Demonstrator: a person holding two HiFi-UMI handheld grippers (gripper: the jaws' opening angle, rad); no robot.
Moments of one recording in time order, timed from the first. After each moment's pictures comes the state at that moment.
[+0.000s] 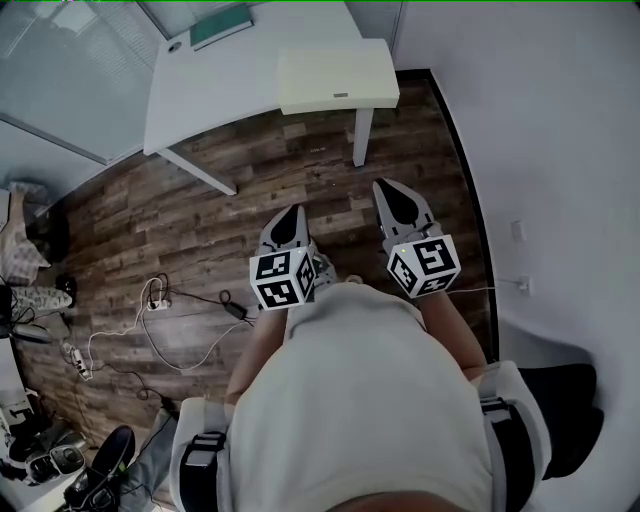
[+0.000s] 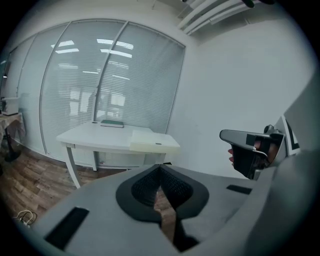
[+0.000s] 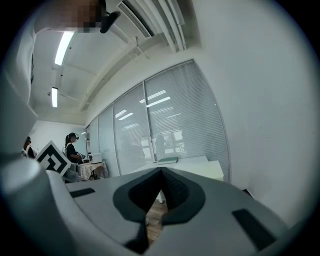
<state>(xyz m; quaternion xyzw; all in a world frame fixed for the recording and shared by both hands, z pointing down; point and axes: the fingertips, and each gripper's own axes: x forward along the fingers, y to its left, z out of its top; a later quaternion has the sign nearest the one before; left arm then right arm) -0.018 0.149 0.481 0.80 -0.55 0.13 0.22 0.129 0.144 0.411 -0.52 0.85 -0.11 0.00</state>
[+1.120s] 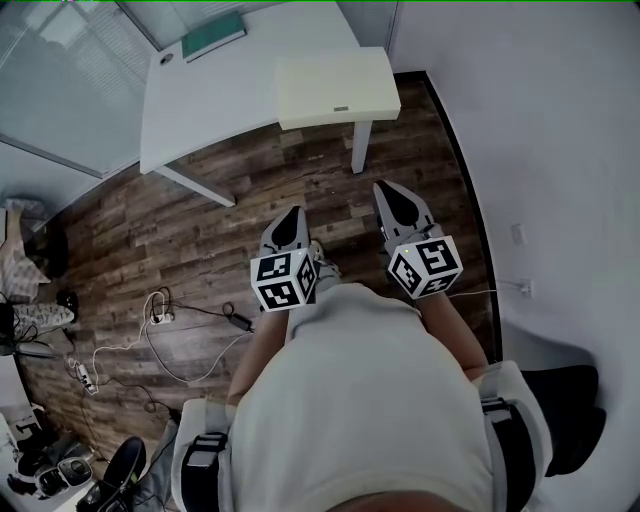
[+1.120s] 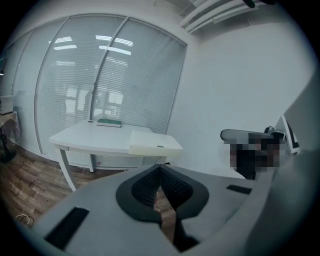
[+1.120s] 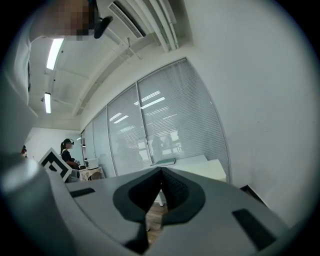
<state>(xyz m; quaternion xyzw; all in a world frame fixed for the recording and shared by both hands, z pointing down) -0.023 0.102 0.483 0.80 -0.54 0.13 0.22 0.124 0.101 0.410 -0.53 0.84 -0.13 0.02</state>
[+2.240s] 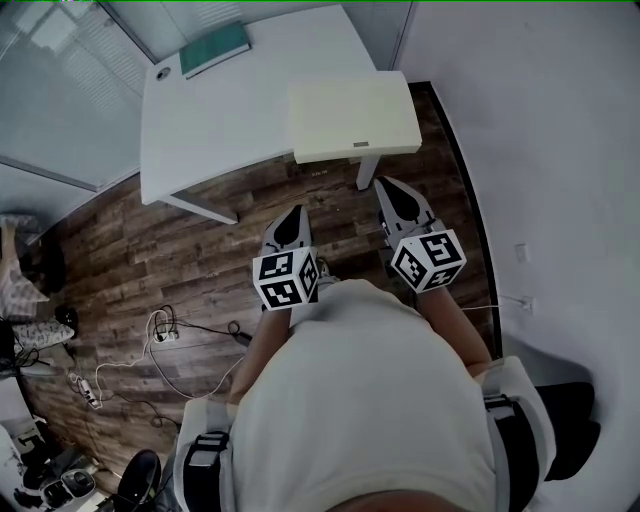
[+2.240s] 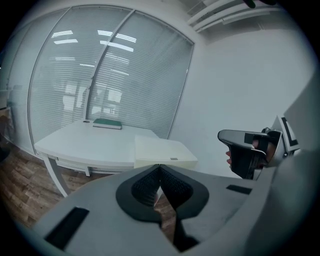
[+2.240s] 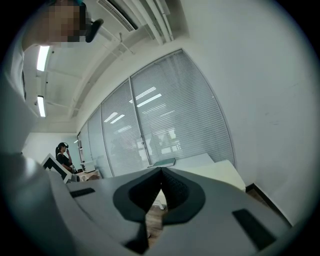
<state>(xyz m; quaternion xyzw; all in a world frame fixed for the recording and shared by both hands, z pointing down) -0.055 -0.018 0.485 0.81 -0.52 0.12 0.24 0.089 -0.023 0.411 -0.53 0.83 -0.16 0.02</state>
